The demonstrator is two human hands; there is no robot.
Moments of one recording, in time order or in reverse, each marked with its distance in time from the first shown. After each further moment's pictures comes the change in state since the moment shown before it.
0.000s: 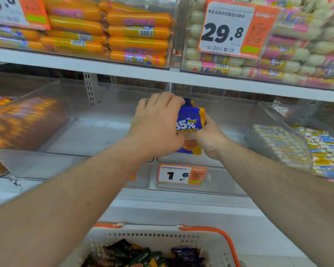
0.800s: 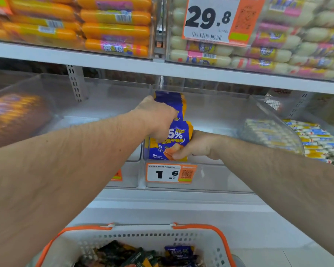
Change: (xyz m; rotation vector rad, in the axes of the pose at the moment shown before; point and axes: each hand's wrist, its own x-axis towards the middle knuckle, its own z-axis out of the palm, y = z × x) left_hand 0.065 -0.007 0.041 0.461 -0.613 0.170; right_hand -0.003 0.007 -0.020 -0.447 -0.390 0.311
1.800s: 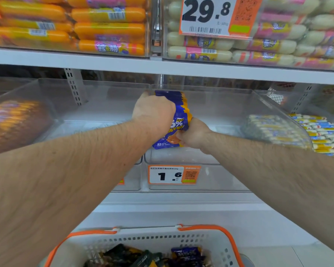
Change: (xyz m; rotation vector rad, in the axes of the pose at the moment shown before) left_hand -0.003 0.009 0.001 0.100 0.191 -0.195; right_hand 0.029 -0.008 0.006 -0.098 0.426 -0.051
